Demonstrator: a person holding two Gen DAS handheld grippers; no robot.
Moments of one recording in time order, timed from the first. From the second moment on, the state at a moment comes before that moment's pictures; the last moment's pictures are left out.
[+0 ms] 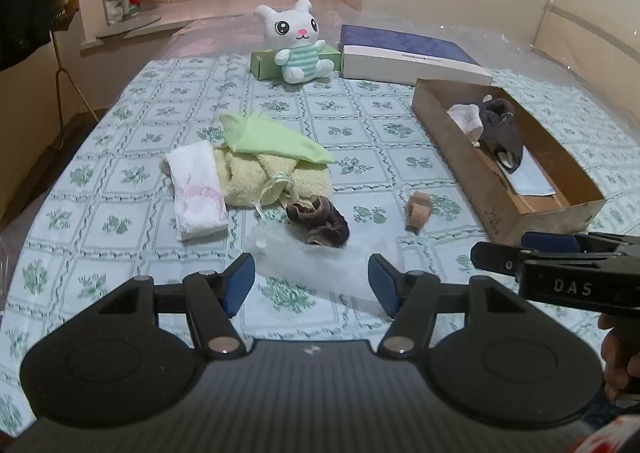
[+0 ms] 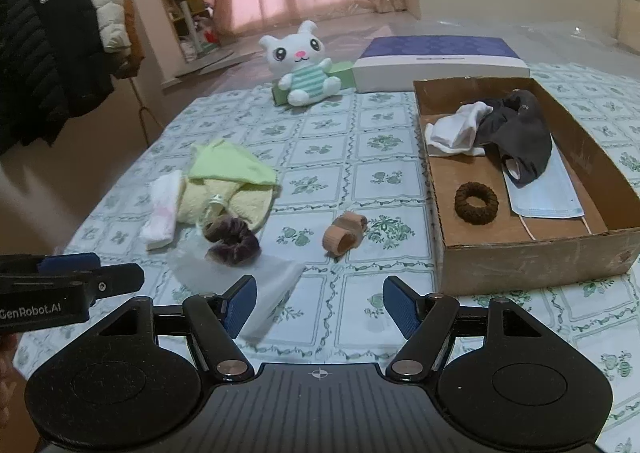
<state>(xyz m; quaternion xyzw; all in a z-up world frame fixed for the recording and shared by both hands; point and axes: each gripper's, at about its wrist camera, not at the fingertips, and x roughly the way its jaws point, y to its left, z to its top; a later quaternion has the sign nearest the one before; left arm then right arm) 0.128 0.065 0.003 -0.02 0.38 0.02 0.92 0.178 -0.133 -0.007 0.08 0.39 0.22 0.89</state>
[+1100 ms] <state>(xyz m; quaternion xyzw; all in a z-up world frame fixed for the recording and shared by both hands) 0.232 0.077 -0.059 0.00 0.40 -0.02 0.92 0.254 -0.072 -0.078 0.07 0.39 0.11 0.91</state>
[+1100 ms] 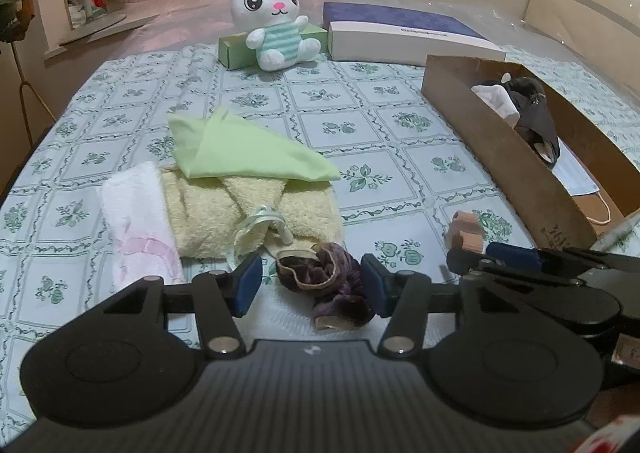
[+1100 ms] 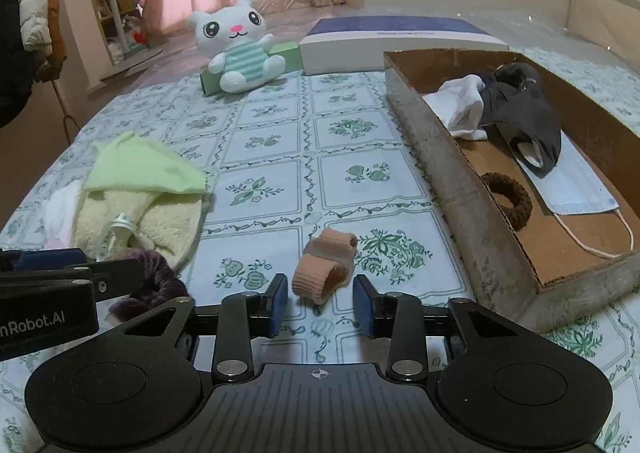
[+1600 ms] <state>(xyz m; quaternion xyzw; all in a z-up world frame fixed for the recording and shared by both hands) 0.241 0.070 -0.073 0.02 0.40 -0.02 0.92 0.249 -0.087 -0.070 0.06 0.37 0.13 0.92</state>
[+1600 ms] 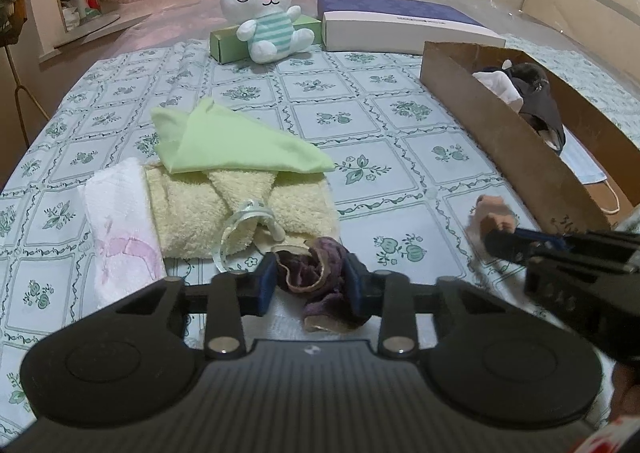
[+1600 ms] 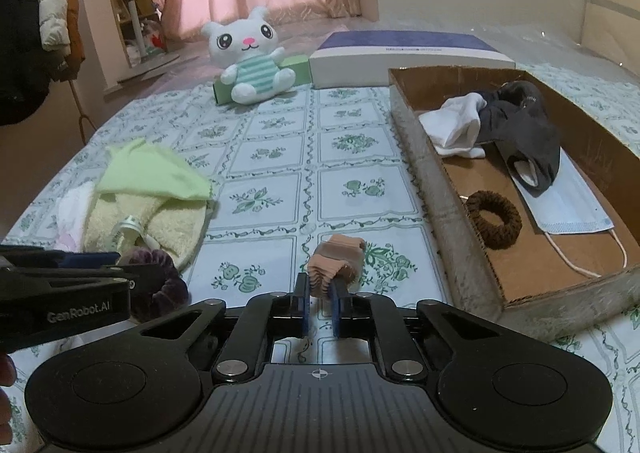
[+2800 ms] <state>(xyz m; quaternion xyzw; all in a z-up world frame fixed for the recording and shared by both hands) 0.193 -0.003 0.028 0.01 0.31 -0.09 0.95 0.206 -0.168 0.008 0.12 0.31 0.15 0.93</state>
